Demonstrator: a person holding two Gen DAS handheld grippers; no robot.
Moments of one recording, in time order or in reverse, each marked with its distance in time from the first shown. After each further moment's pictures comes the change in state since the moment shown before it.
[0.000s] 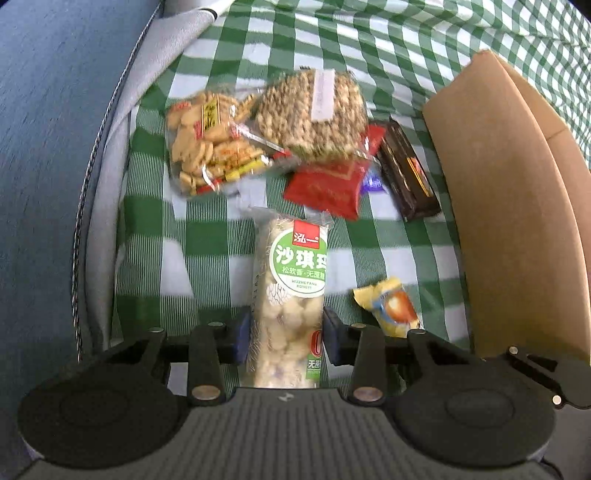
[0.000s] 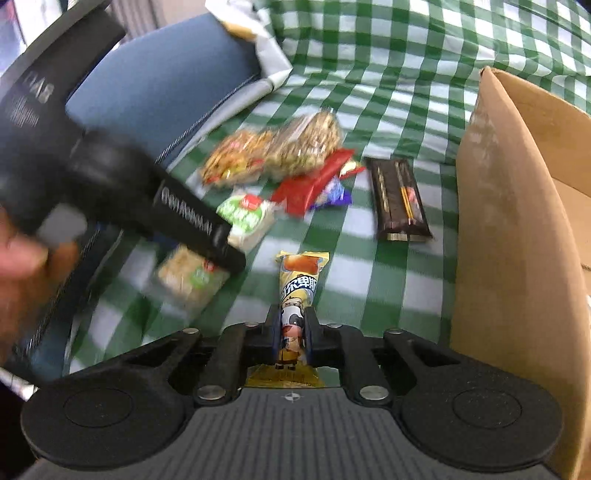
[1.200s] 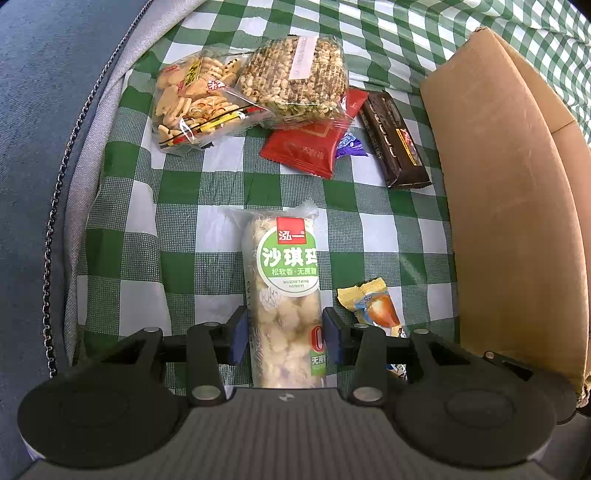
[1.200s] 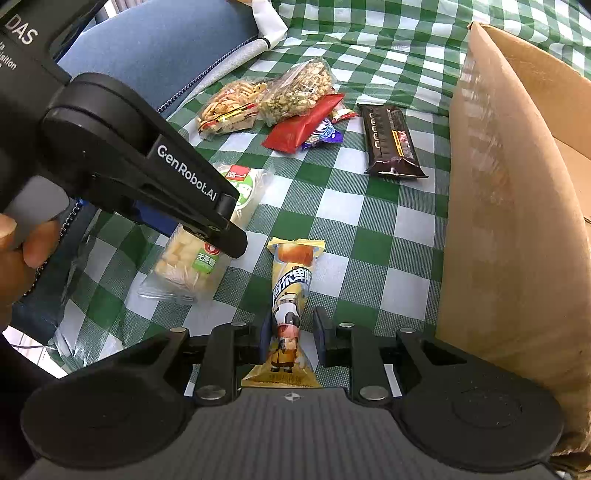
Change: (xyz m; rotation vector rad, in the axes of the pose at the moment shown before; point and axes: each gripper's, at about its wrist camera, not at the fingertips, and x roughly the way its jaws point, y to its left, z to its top) left arm 0.003 -0.030 -0.017 -0.065 0.036 0.036; right arm 0.001 -0.008 -0.024 0.016 0.080 0.005
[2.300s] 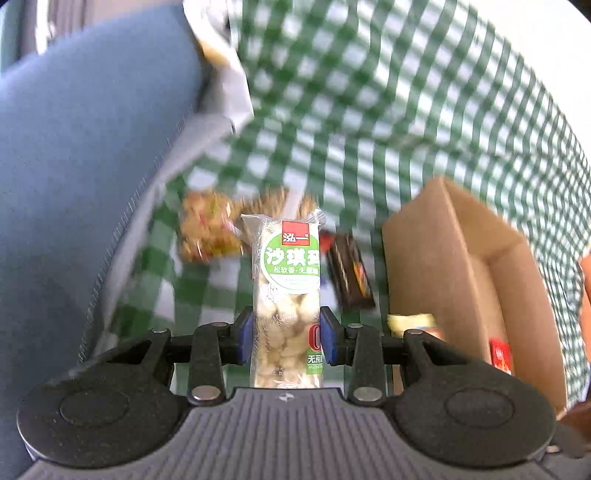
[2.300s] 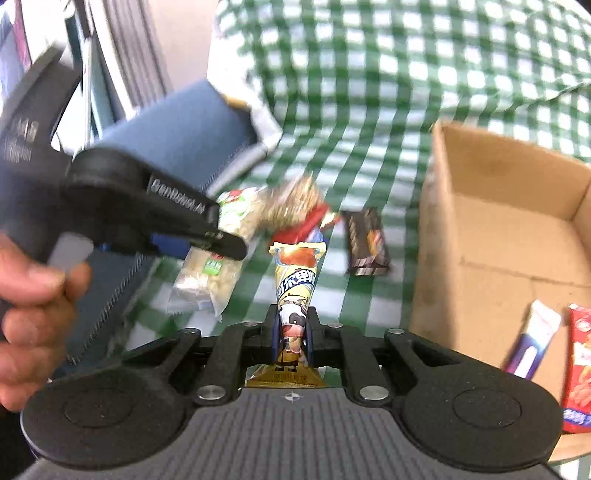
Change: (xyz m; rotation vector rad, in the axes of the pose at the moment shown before) left arm -0.088 0.006 -0.015 -0.136 -0.429 -0.078; right arm -0.080 -0.008 0.013 0.041 -0.284 0.003
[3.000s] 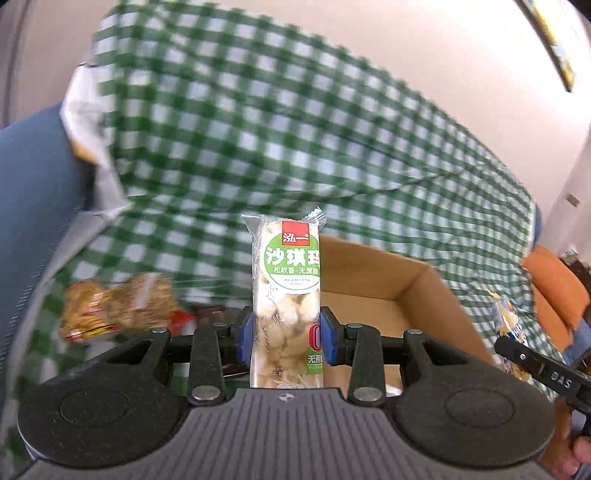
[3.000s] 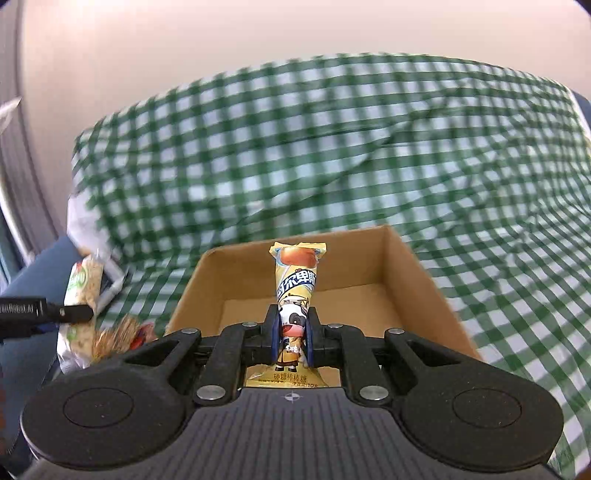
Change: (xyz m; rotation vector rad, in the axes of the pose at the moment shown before) left arm -0.014 -0.118 -0.019 0.173 -0.246 -0.210; right arm -0.103 -0.172 -0.006 0.235 -0.335 -0.274
